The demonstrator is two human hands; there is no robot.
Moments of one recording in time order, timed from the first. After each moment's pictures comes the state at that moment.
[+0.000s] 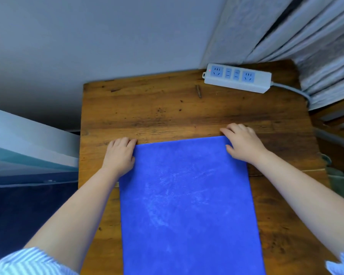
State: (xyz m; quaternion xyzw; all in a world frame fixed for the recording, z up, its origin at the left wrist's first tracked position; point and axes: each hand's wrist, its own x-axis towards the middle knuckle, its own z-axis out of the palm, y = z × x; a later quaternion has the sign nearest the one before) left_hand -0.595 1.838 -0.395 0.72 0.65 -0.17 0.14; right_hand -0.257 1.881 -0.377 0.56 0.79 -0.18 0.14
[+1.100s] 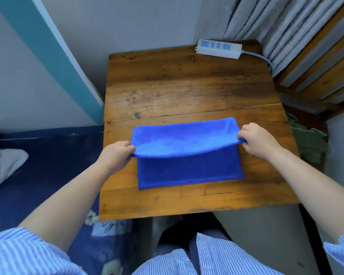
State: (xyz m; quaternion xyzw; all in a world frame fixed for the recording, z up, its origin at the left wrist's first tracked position) left_hand -0.609 1.583 -0.306 0.82 0.55 -0.06 0.12; right_hand -0.219 1.625 -0.294 0.58 0.80 -0.13 0.08
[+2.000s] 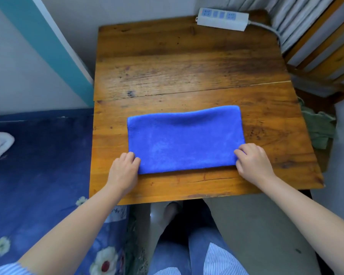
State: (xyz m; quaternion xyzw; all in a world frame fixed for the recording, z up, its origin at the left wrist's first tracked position) left_hand -0.566 1.505 -0.366 0.77 0.62 -0.12 0.07; right_hand -0.231 1.533 -0.360 0.58 0.81 -0.07 0.03
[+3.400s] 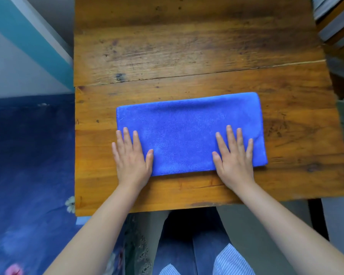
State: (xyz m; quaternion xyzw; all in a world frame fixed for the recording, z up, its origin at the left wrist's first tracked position) left_hand -0.528 1.528 -0.420 0.62 0.77 0.00 0.16; right_hand -0.298 1.537 -0.410 0.68 0.72 -0.14 0.01
